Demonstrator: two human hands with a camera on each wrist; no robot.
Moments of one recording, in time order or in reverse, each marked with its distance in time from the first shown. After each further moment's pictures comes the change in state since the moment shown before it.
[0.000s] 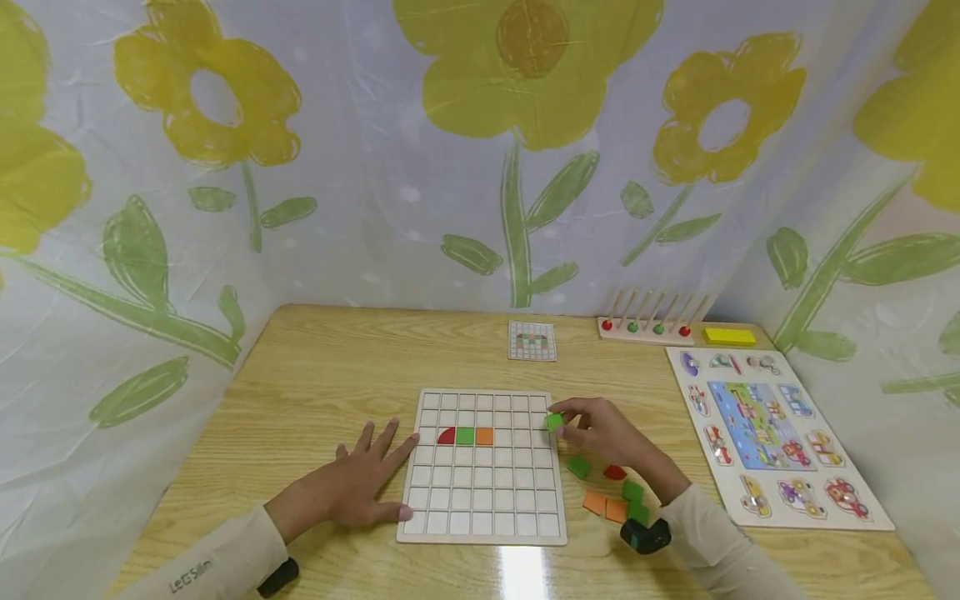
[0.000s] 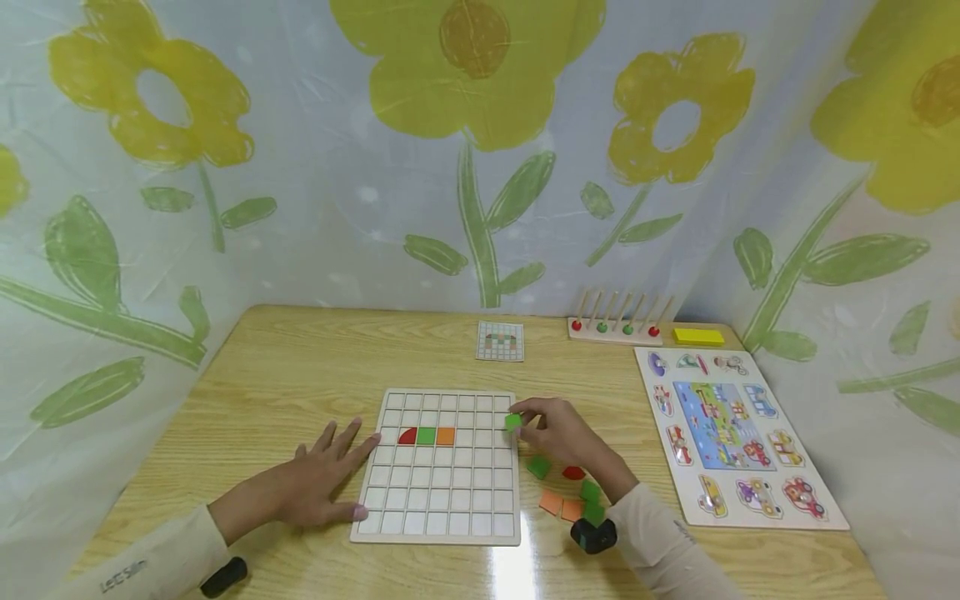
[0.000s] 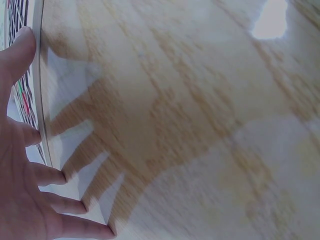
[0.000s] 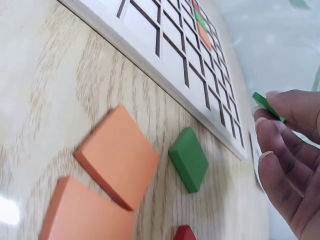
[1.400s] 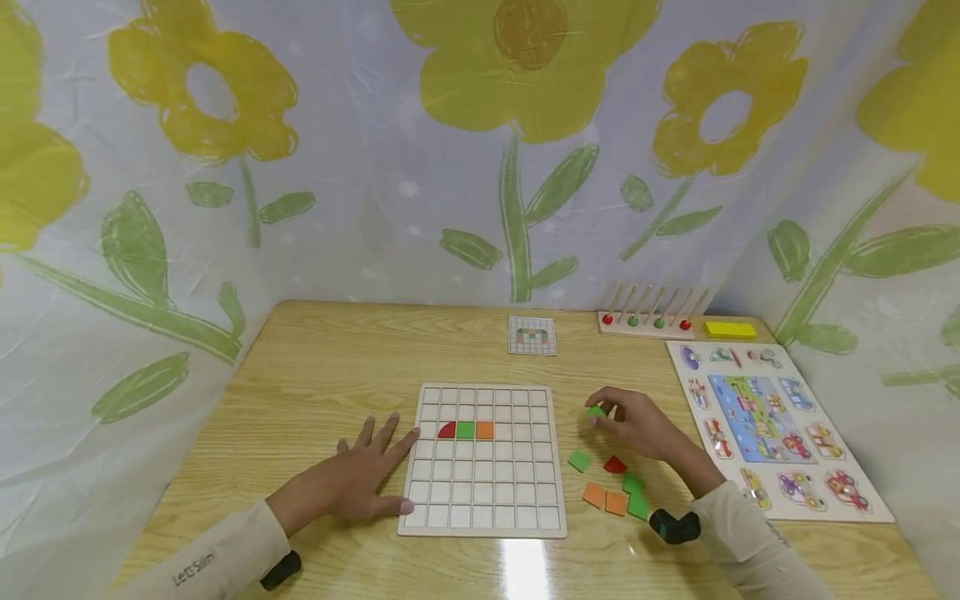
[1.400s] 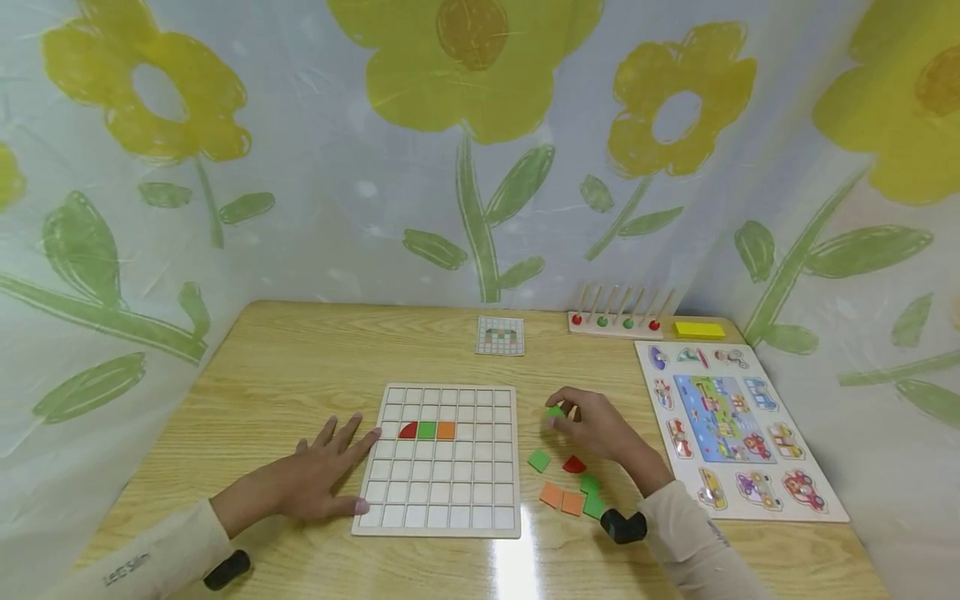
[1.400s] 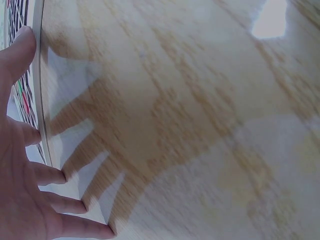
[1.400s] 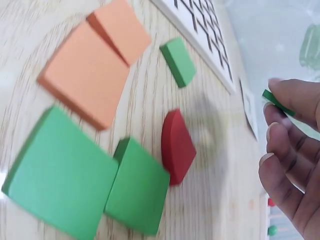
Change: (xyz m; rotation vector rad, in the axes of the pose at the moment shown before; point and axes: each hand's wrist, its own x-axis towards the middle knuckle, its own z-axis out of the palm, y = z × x) left_hand 0.002 -0.001 0.001 0.025 0.005 0.012; right_hand -0.024 0.025 -0.030 -0.146 0.084 0.043
